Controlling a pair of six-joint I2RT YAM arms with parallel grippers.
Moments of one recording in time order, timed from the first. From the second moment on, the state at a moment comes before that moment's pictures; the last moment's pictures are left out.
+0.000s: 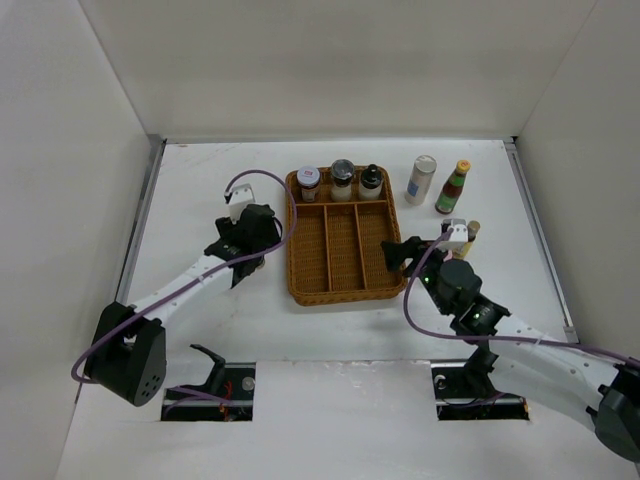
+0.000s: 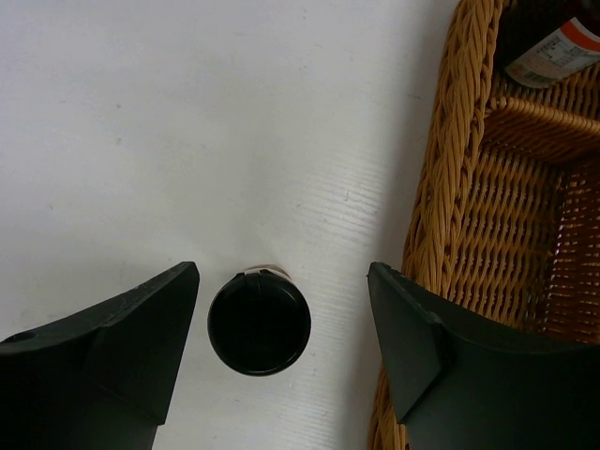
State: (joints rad) left arm -0.48 1.27 0.76 -0.21 -0.56 -0.56; right arm 0.76 0.81 0.36 0.37 0.42 0.53
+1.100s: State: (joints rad) left arm -0.59 1.56 1.21 -0.11 -0.49 -0.53; right arm 0.76 0.84 0.36 0.37 0.42 0.54
